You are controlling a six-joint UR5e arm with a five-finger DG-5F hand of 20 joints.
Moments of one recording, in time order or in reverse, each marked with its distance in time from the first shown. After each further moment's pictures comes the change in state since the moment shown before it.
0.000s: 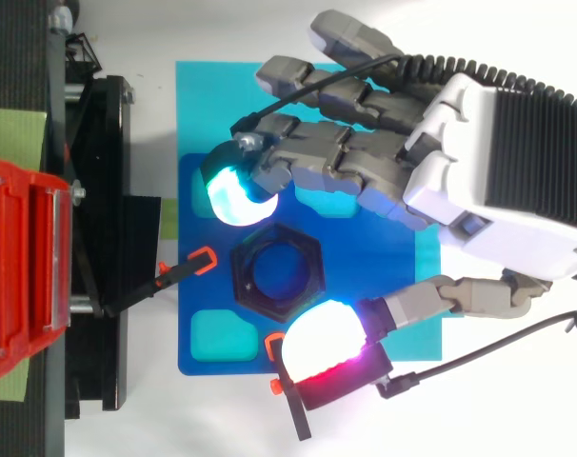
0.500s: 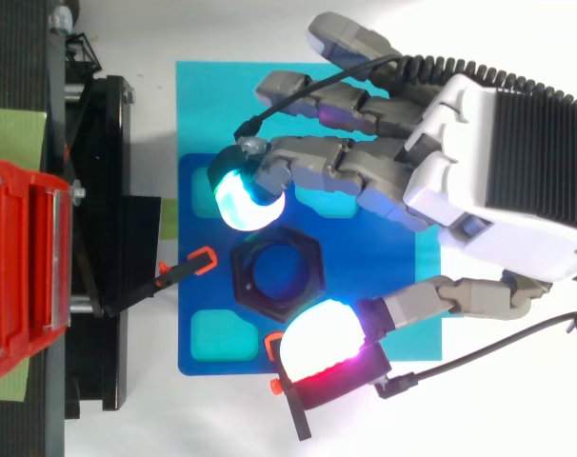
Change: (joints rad) arm 0.000 0.000 0.000 0.007 -0.003 0.000
